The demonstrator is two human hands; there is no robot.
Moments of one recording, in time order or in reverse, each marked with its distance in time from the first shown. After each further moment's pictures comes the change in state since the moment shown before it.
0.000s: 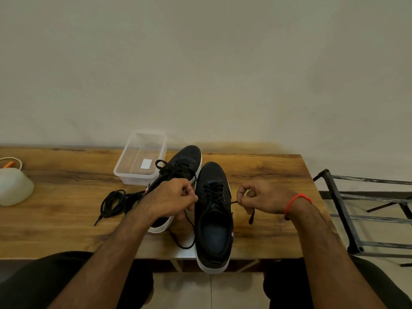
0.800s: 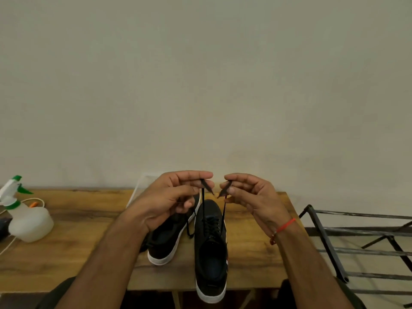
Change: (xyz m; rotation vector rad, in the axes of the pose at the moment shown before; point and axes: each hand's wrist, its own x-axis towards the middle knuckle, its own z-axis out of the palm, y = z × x) left_hand -0.086 0.072 -0.068 -0.836 -0.059 0.426; right_hand -0.066 -0.080 -0.019 0.951 0.384 -0.596
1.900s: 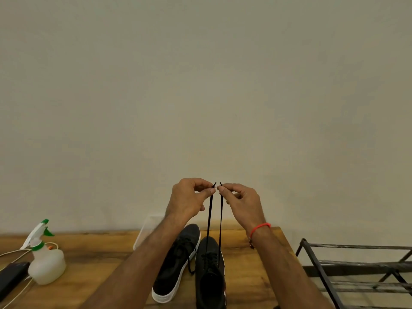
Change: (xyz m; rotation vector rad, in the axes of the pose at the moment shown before) left_hand 0.014 0.062 0.059 0.668 0.487 0.305; right_hand 0.007 -0.067 0.033 -0.515 0.368 -0.233
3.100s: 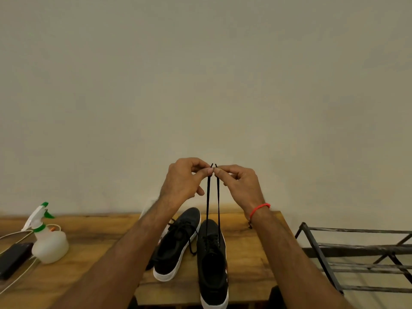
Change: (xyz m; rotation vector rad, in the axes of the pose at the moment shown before) left_hand -0.002 0.006 -0.006 0.035 -0.022 0.040; right_hand 0.003 -0.006 0.000 0.045 -0.072 -0.036
